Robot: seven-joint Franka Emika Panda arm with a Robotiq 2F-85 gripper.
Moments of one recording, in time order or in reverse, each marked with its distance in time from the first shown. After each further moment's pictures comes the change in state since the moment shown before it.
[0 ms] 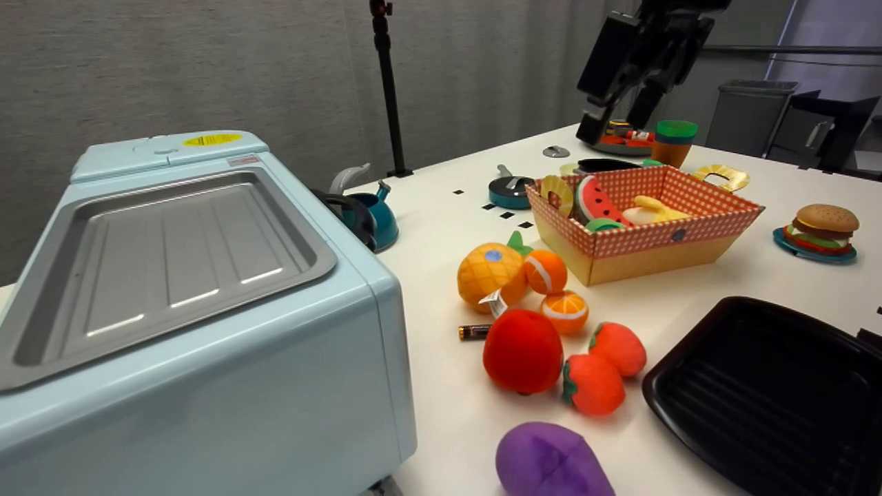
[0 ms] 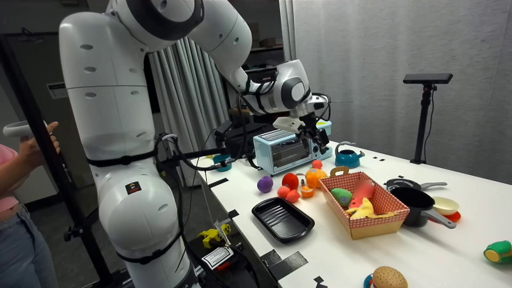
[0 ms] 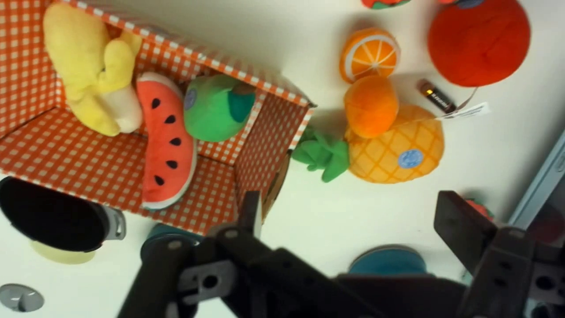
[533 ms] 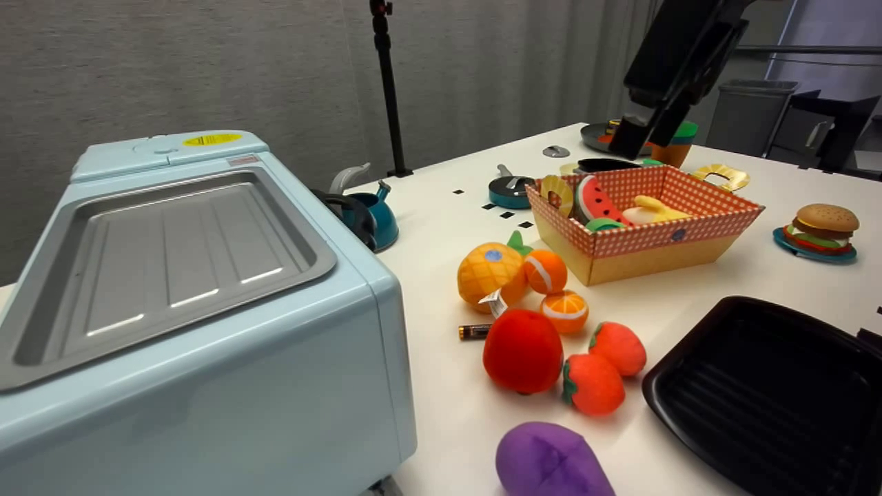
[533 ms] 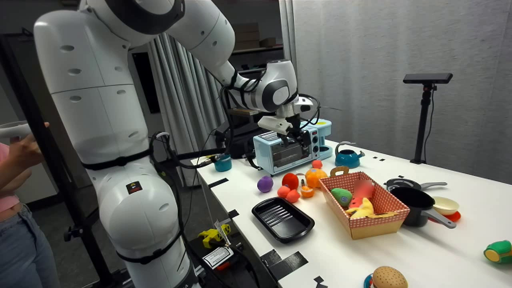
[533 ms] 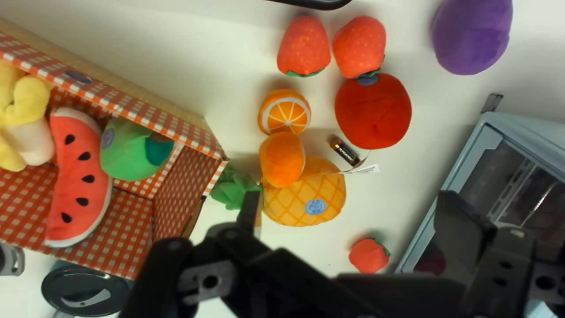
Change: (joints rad) arm 0.014 -0.098 0.063 -0.108 0.269 -0.001 -0.272
